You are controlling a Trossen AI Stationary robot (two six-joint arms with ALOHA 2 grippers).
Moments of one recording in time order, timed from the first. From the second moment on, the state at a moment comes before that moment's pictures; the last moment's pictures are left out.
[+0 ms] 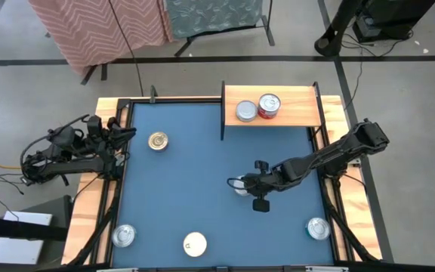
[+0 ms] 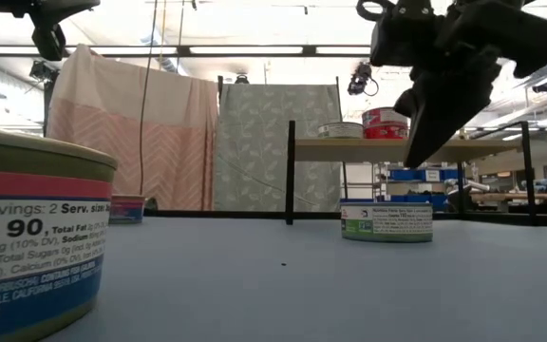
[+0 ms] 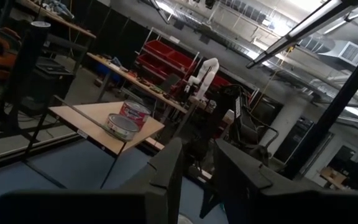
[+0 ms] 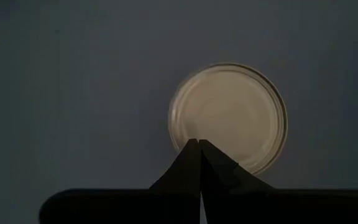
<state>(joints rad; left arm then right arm) 0.07 0.00 0.52 -0.34 -0.19 -0.50 0.32 1.55 0.96 -0.54 0.16 0.41</state>
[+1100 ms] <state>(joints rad) 0.07 0.01 0.52 -0.33 -0.19 -0.48 0.33 1.64 0.91 -0.43 0.14 0.49</state>
